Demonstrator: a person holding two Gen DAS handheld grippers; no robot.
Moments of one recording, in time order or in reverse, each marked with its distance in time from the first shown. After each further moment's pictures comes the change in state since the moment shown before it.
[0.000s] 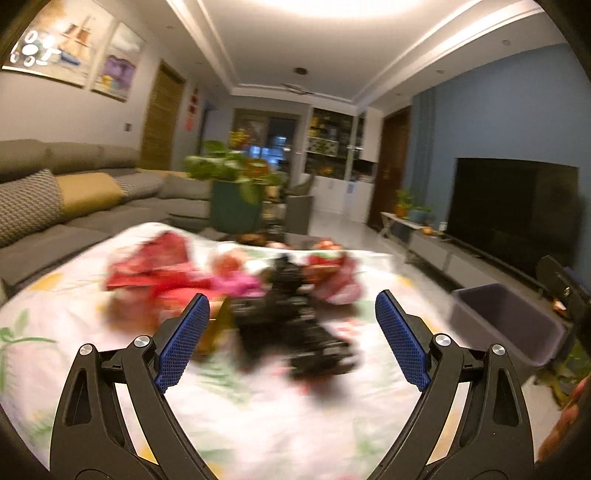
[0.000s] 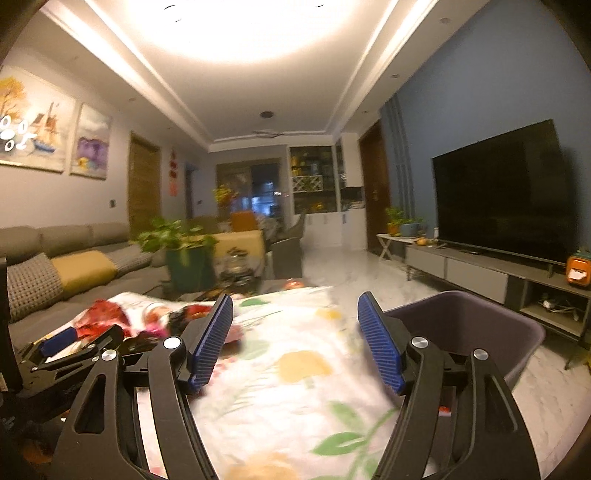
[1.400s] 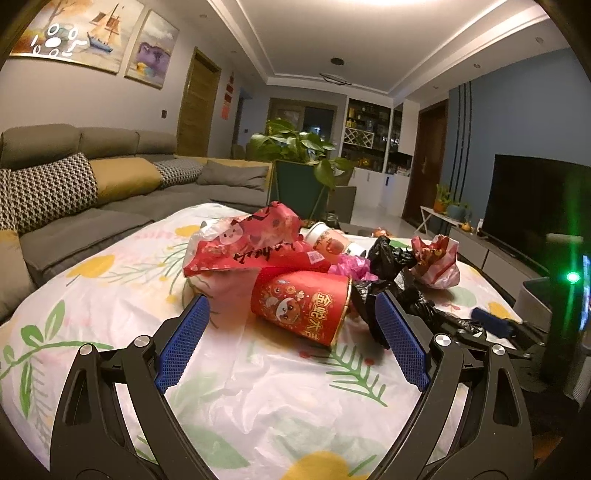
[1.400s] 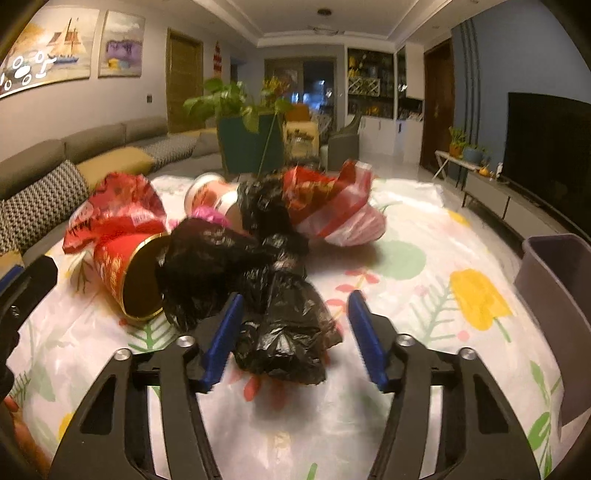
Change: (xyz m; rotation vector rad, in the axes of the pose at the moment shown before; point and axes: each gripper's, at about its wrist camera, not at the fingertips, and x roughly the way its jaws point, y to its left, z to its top) left arm 0.019 0.087 -0.013 -0.032 0.043 0.107; right arm 0.135 0.118 -0.073 -0.109 0.451 0.158
